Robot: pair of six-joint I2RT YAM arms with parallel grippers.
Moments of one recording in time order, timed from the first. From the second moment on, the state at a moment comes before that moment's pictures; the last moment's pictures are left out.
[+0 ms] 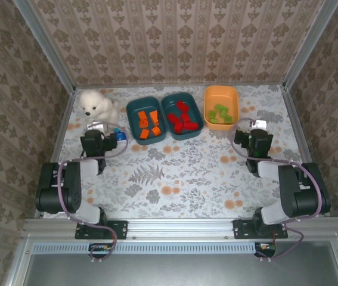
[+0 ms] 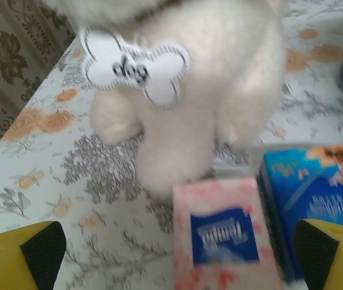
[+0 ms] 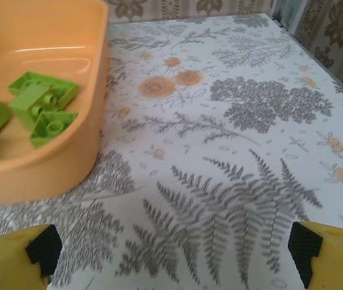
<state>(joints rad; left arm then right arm) -0.06 1.52 0.36 0.71 -0.20 0.05 0.02 1.47 0.33 0.73 0.27 0.09</state>
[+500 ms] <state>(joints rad) -0.04 1.55 0.37 0.78 -0.20 0.05 0.03 1.53 0.39 0.82 0.23 0.08</state>
